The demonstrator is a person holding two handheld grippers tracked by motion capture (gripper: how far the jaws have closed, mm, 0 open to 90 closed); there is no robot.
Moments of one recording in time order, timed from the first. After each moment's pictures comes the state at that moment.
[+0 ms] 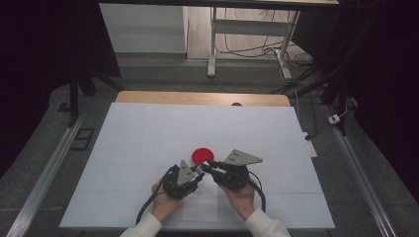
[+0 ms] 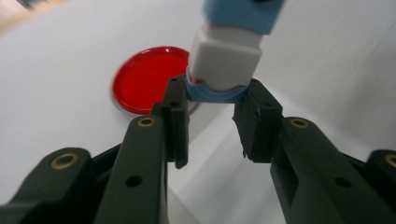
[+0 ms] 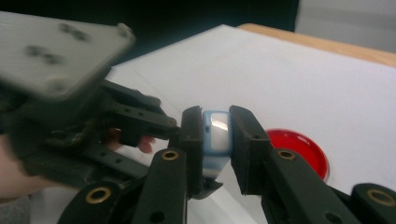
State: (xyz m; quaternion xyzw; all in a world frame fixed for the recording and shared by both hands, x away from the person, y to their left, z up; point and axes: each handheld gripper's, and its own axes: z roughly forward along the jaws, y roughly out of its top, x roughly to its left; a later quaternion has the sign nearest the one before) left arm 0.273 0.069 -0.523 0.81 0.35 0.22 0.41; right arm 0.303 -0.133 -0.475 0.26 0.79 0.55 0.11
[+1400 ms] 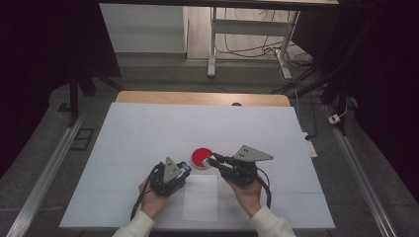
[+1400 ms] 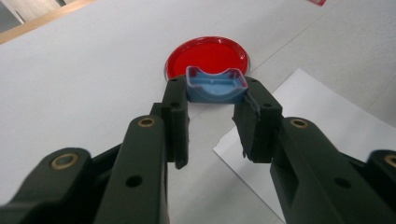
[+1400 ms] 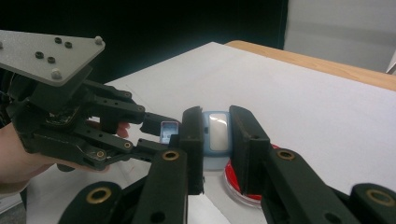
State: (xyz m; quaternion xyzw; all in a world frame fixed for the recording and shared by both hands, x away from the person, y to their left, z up) left arm 0.269 0.100 -0.516 0.80 0.37 0.25 0.41; right arm 0.307 -0.151 -0.460 0.26 0.77 0.57 0.13
